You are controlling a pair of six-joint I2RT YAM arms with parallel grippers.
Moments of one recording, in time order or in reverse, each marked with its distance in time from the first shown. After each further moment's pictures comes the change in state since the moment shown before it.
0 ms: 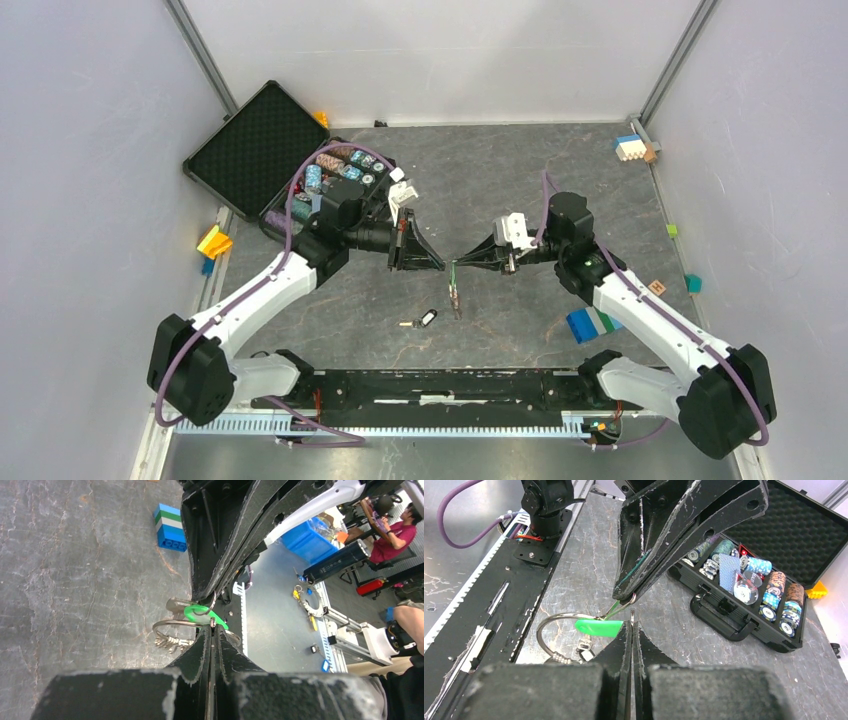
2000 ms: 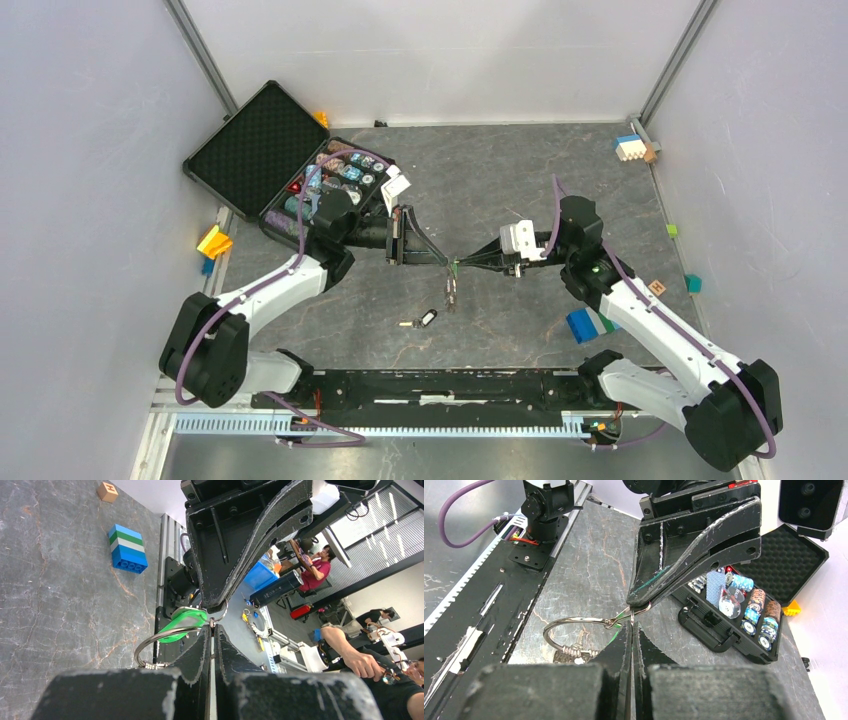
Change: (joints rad) left arm 0.039 0.101 -0.148 0.669 0.113 -0.569; right arm 0.015 -0.067 -0.002 -0.002 -0.002 -0.036
